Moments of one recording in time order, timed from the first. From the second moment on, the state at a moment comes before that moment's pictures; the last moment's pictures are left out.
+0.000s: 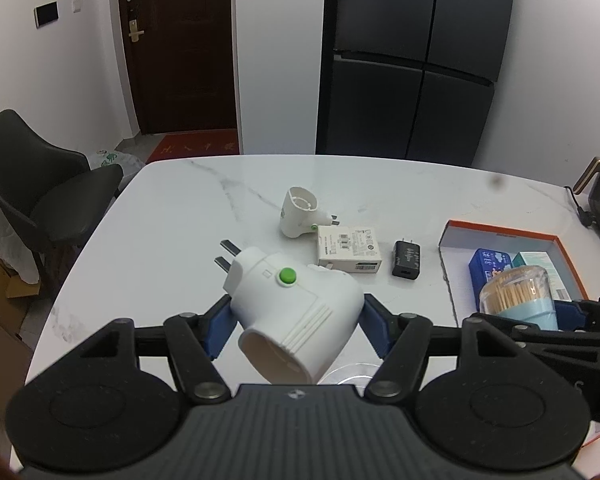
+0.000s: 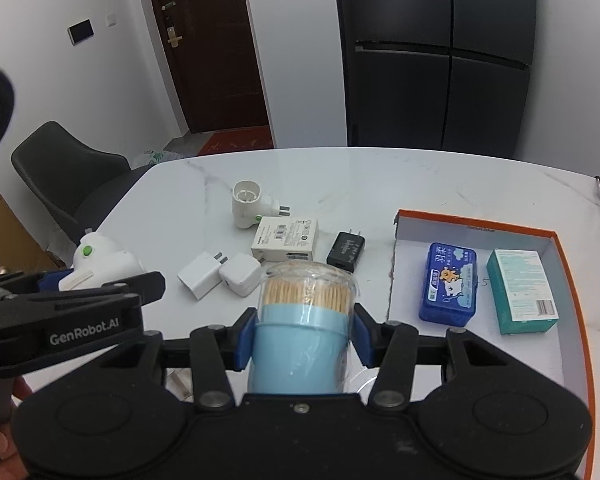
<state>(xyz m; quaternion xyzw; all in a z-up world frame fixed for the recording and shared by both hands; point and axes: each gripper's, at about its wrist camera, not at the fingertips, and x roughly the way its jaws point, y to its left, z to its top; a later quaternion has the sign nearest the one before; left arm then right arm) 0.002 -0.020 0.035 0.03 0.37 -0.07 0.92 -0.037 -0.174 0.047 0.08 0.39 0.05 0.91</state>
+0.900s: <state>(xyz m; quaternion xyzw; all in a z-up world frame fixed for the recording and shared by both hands) -0.012 -0.057 0.035 0.04 0.38 -0.08 0.92 -0.054 -0.209 0.042 0.10 0.40 0.04 0.91</state>
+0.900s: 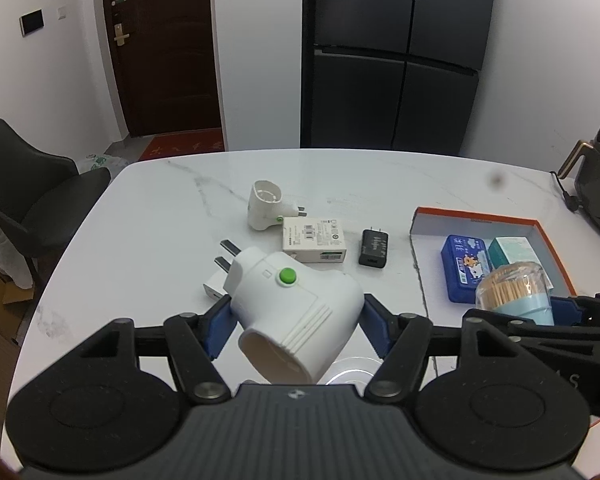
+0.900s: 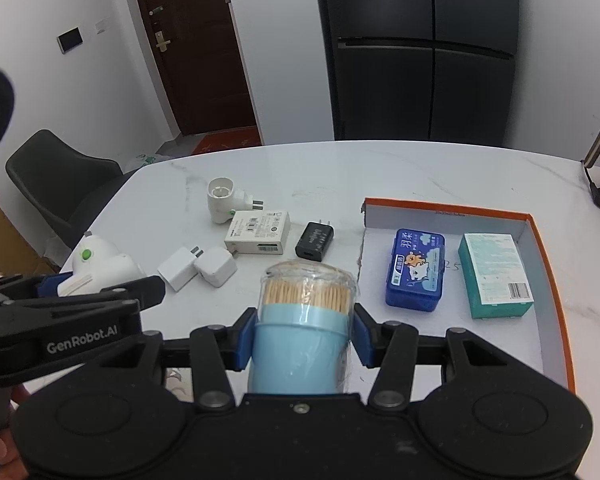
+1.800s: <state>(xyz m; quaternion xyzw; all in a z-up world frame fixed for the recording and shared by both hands) -0.024 -0.094 0.034 0.05 0.38 -0.11 0.92 -0.072 -0.247 0.037 0.12 0.40 0.01 0.91</state>
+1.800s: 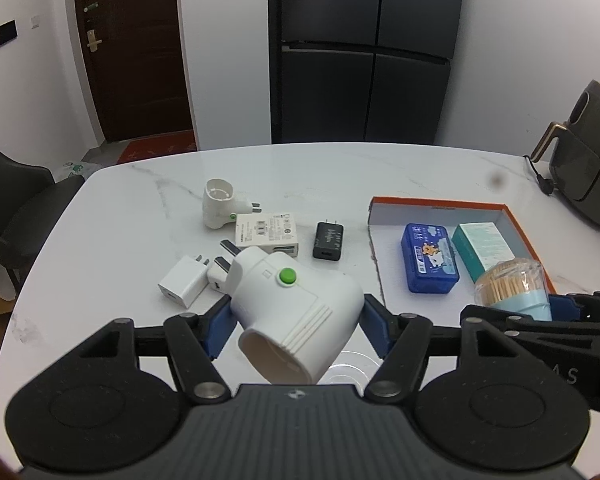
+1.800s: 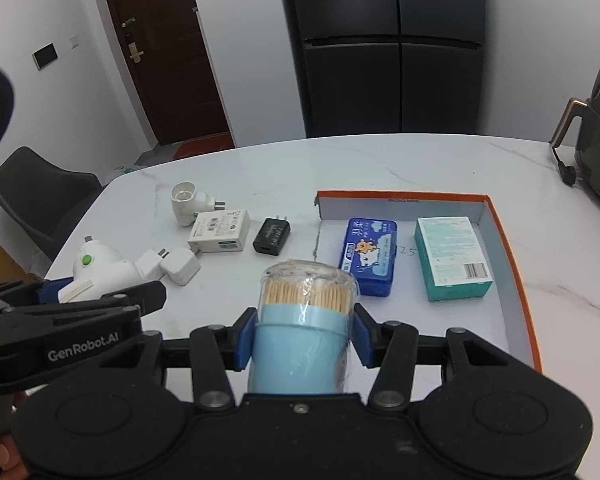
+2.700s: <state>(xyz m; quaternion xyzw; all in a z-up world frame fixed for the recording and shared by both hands) -0.029 -0.133 0.028 0.06 0.38 -0.13 0.91 -0.088 -0.284 0.033 0.13 0.40 -0.02 0.91</state>
